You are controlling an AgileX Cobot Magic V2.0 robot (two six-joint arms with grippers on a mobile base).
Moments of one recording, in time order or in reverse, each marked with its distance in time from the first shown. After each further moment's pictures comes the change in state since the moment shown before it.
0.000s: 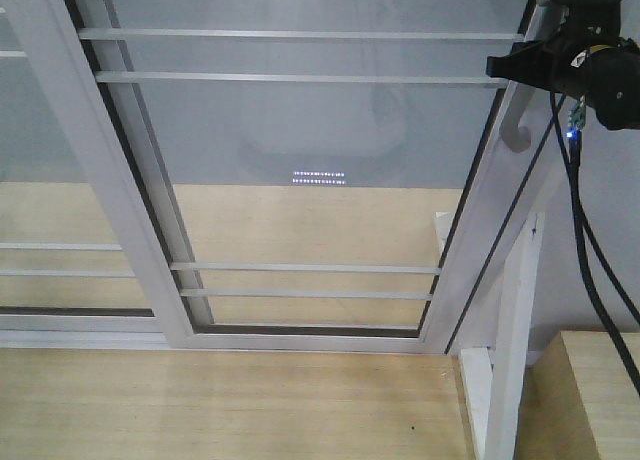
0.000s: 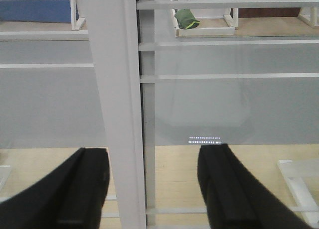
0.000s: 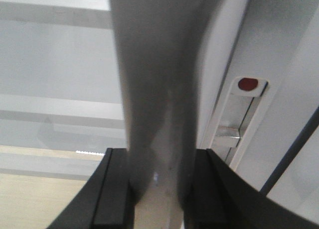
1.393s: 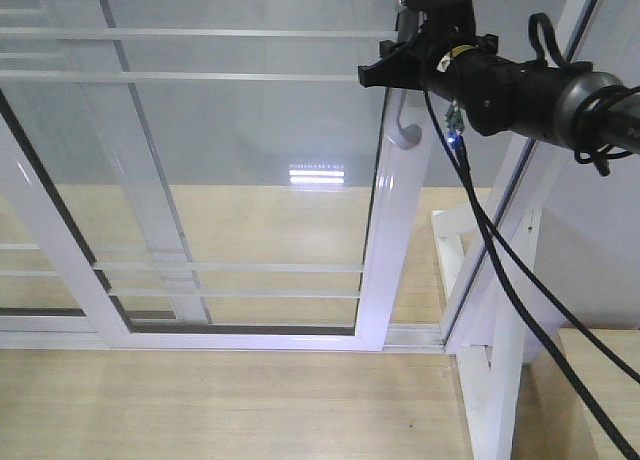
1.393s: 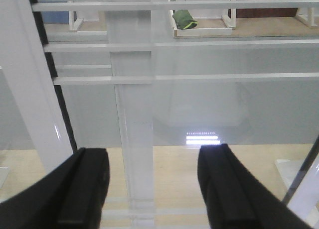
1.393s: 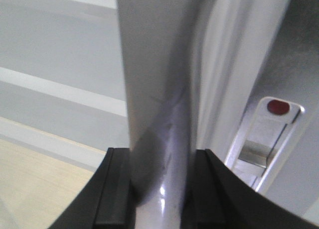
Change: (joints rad) left arm 0.000 0.000 0.000 0.000 -0.001 0.000; right arm 0.294 0.132 -0.152 -0.004 -0.043 0.007
